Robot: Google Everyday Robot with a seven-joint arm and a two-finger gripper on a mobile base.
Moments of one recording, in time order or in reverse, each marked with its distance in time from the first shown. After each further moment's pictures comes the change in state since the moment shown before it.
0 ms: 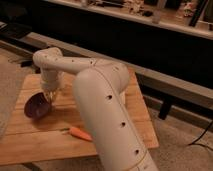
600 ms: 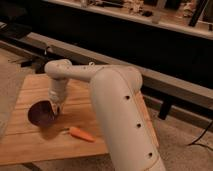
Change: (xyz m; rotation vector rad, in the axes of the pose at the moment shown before) arm 0.062 -0.047 0.031 -0.001 0.124 -0.005
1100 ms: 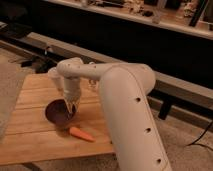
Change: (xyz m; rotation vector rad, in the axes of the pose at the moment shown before) arm 0.023 -0.082 -0.026 0.119 0.003 0.102
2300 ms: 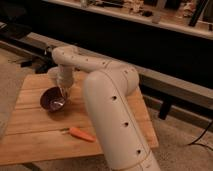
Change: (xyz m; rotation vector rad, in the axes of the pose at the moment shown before) arm -0.098 0.057 -0.033 -0.093 -0.113 -0.018
